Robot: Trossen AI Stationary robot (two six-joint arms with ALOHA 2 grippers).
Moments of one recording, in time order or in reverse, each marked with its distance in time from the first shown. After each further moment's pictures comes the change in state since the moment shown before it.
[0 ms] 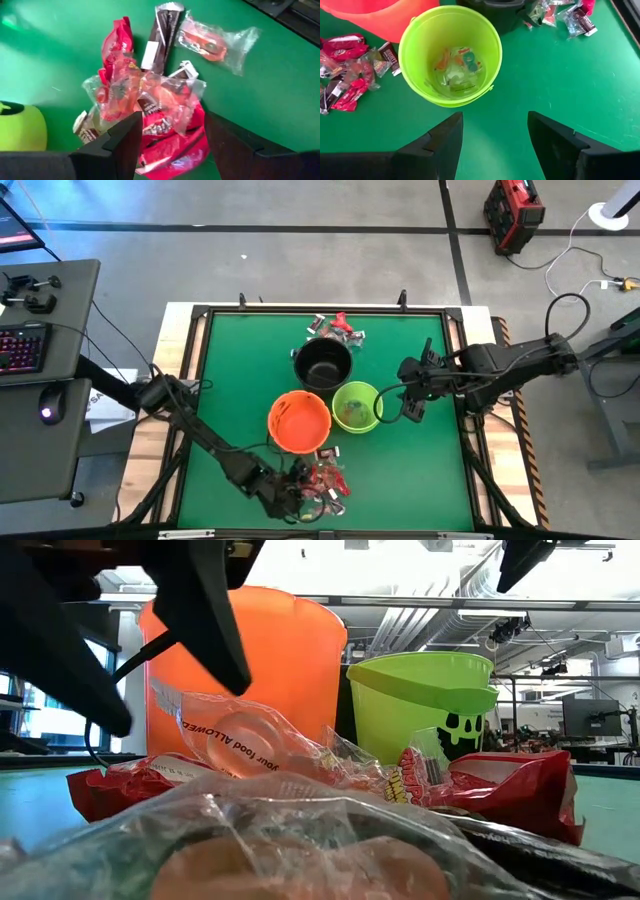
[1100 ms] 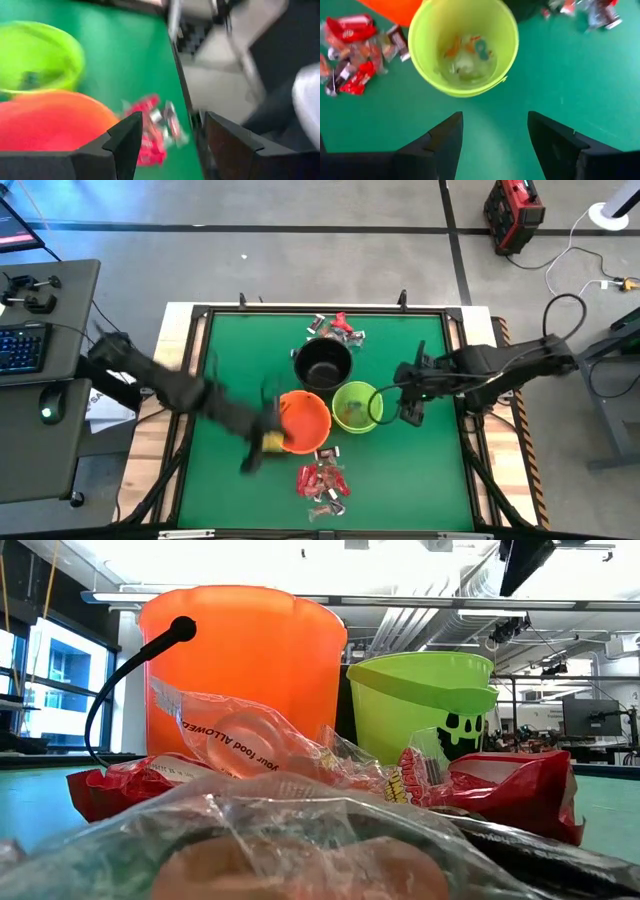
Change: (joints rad) left arm 0.201 -0.584 0.005 -0.238 0.296 -0.659; right arm -0.011 0.025 0.000 0.004 -0.079 -0.044
